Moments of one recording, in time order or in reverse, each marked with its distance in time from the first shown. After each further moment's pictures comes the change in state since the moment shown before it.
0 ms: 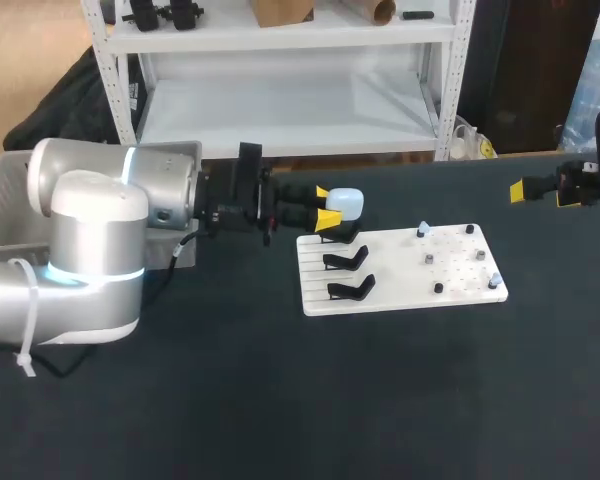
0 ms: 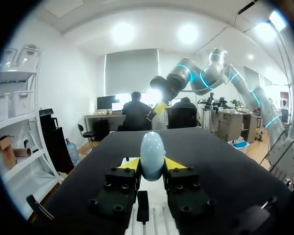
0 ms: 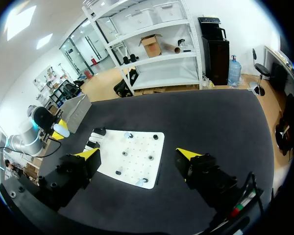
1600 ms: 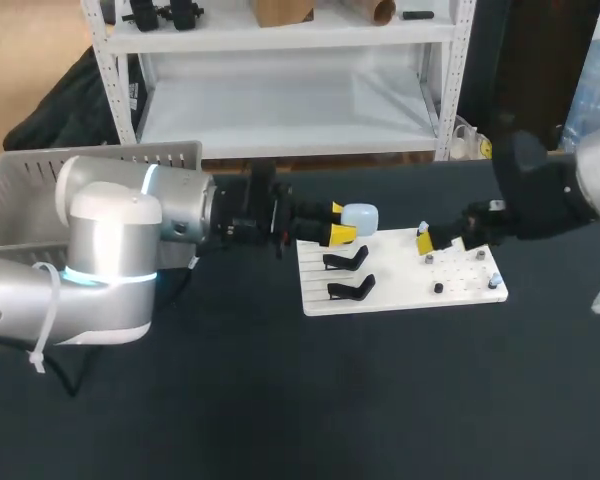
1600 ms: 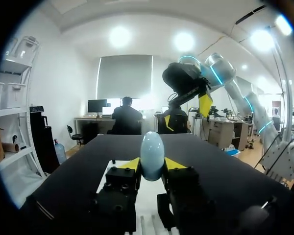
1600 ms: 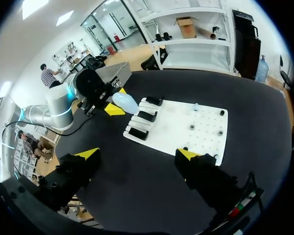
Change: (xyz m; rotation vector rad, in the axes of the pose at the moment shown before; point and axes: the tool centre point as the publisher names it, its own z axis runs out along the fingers) left arm 0.011 -0.014 0.024 0.098 -0.074 -0.045; right arm 0.068 0.152 0.018 -0.167 0.199 -0.120
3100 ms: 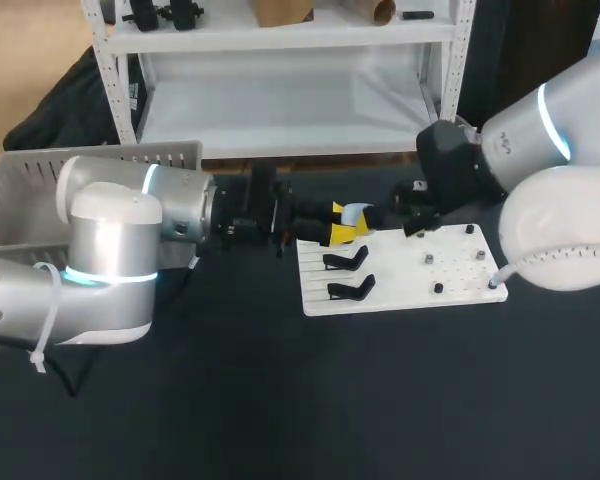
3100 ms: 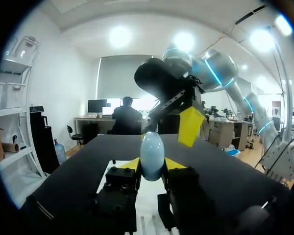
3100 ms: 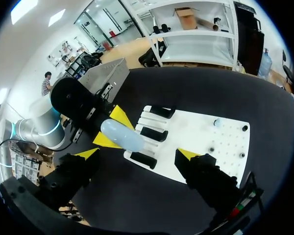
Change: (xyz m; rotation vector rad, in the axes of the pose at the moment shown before) left arm 0.000 0.000 0.000 0.000 -0.001 0.000; right arm -0.048 0.004 0.077 0.001 0.053 0.059
